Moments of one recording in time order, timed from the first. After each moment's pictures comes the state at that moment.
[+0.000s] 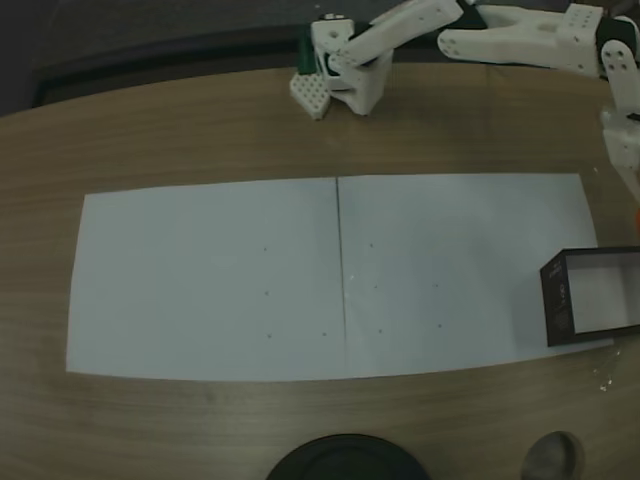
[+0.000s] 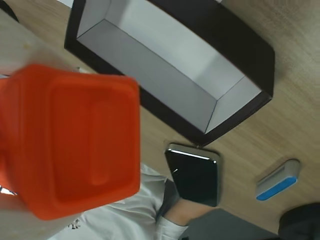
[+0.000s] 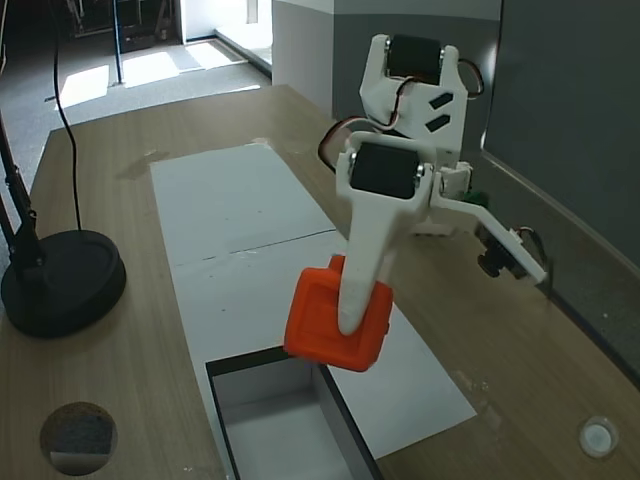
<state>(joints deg) -49.2 54.1 18.8 75.4 3.1</state>
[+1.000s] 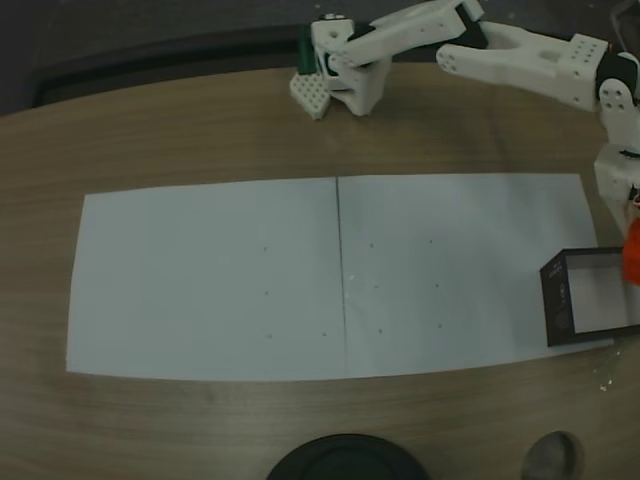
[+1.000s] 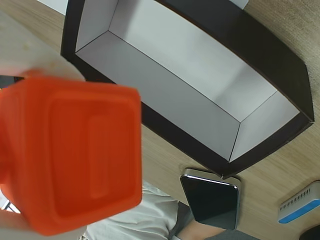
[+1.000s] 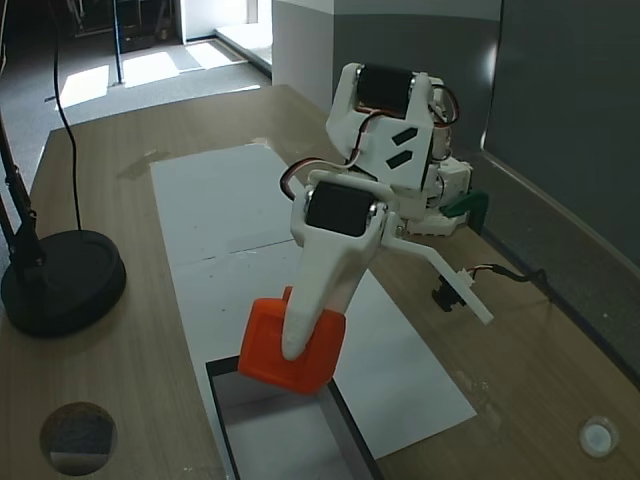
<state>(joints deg) -45.2 50.6 18.8 74.3 3.1</state>
